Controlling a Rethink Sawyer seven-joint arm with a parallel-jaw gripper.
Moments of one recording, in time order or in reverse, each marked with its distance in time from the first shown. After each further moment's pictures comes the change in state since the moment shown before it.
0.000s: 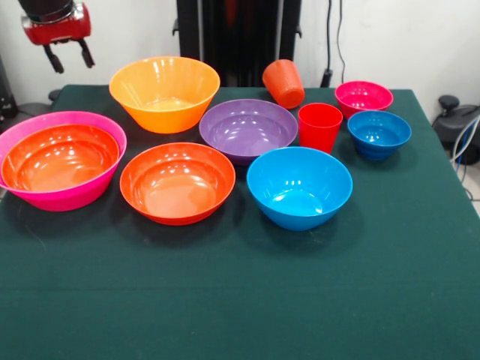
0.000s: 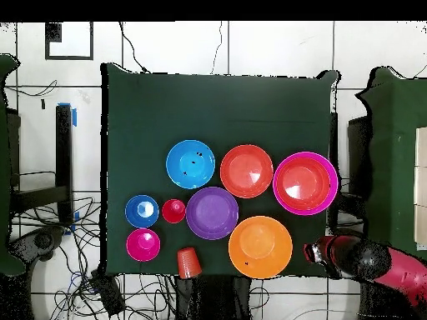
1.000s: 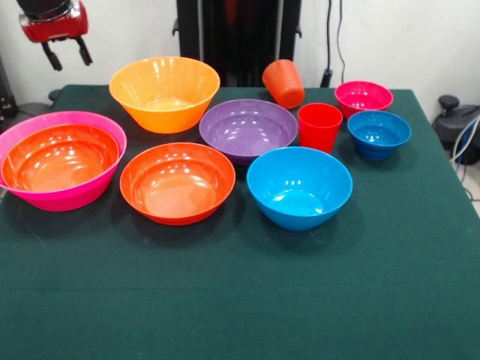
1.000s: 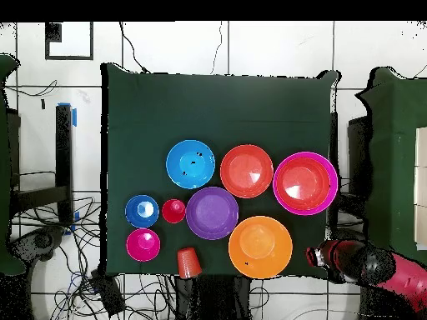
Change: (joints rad) arm -0.030 0.022 -0.005 0.008 0.000 0.000 0.000
